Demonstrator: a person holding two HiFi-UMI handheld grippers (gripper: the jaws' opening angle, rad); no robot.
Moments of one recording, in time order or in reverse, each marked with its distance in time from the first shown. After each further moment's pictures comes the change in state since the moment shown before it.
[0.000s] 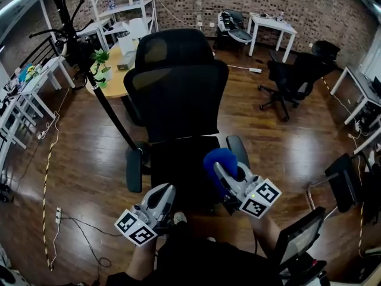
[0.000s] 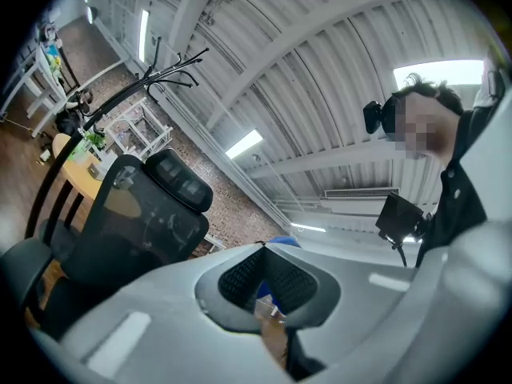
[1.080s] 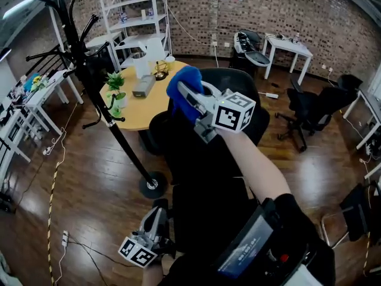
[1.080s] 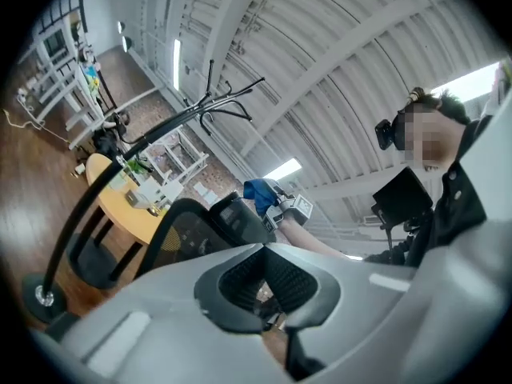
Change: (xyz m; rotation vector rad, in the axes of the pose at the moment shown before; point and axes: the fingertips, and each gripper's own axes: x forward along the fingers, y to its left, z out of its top) left arm -0.004 0.208 0.129 -0.066 -0.195 0.207; right arm 0.464 -0.105 0.152 -0.104 -0.061 0.319
